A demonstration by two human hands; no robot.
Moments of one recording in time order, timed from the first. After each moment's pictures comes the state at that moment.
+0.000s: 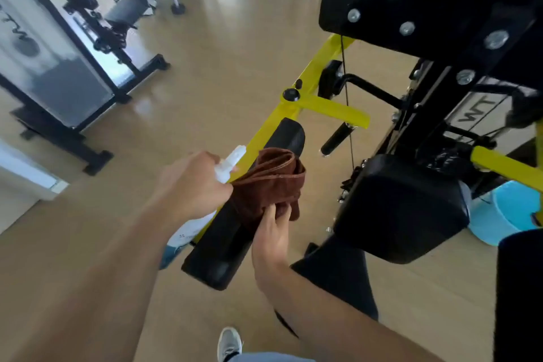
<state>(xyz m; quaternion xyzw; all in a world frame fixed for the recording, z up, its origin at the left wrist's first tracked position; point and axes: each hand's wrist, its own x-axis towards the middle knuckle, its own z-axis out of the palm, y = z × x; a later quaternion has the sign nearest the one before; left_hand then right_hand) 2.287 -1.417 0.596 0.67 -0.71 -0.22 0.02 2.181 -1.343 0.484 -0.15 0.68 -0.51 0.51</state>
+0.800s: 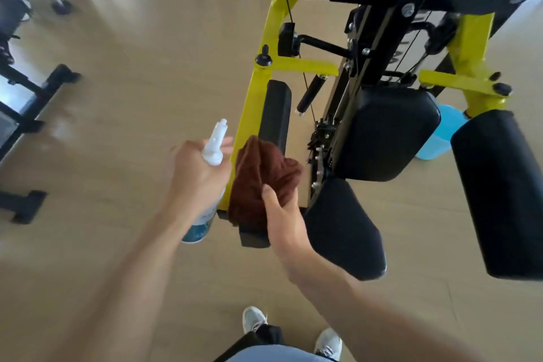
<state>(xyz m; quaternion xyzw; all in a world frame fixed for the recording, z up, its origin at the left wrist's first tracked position) 2.349 -1.400 0.600 0.56 -0.70 -0.38 0.22 2.258 -1.293 0.516 -0.13 0.71 -0.51 0.46</state>
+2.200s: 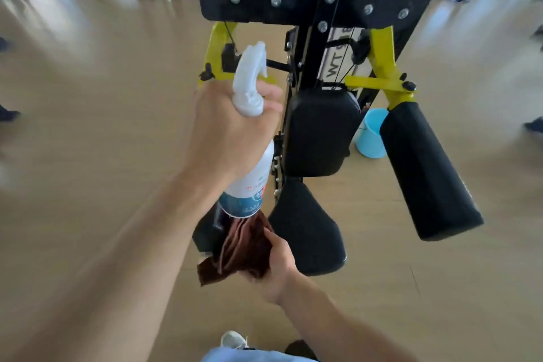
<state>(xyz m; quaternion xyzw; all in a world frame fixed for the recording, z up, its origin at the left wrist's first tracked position) 2.272 -1.323 0.685 0.36 -0.77 -0.40 0.33 2.253 -1.217 0.465 0.25 0.54 -0.58 0.56</state>
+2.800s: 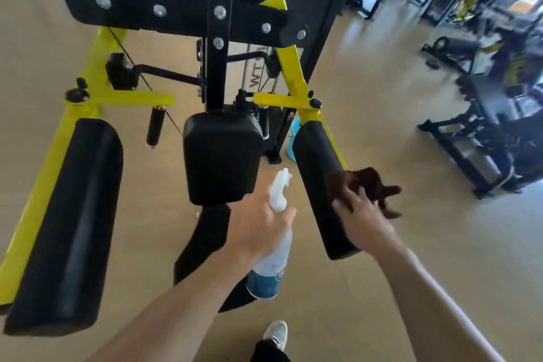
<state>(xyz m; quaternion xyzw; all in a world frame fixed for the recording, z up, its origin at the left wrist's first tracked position) 2.101 -1.219 0.558 0.25 -0.83 -0.48 0.12 1.956 -1.048 0.560 -0.18 0.97 -0.08 0.13</state>
